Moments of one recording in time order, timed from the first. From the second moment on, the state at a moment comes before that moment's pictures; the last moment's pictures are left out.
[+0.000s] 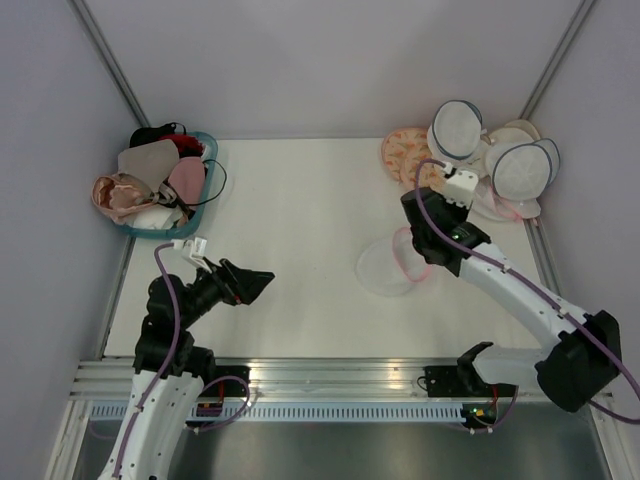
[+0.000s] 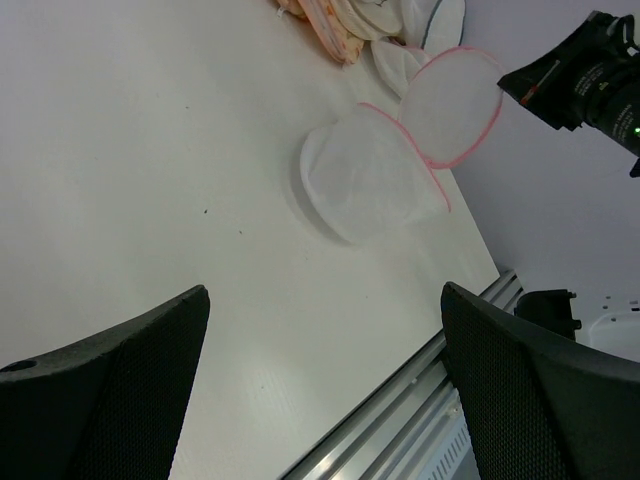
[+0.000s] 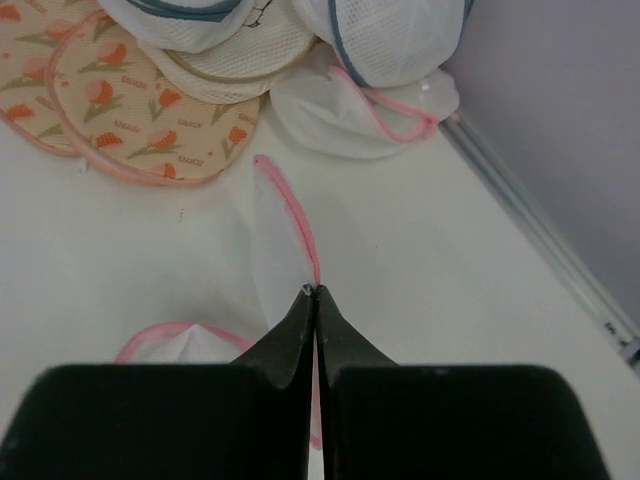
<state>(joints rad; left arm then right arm) -0.16 0.27 0.37 -0.26 0.54 -0.64 0.53 1.19 0.97 -0.51 1.01 0.59</state>
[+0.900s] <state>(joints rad) -0.16 0.18 0.37 -0.37 0.53 -0.64 1.23 1.39 0.97 -0.43 0.98 0.34</state>
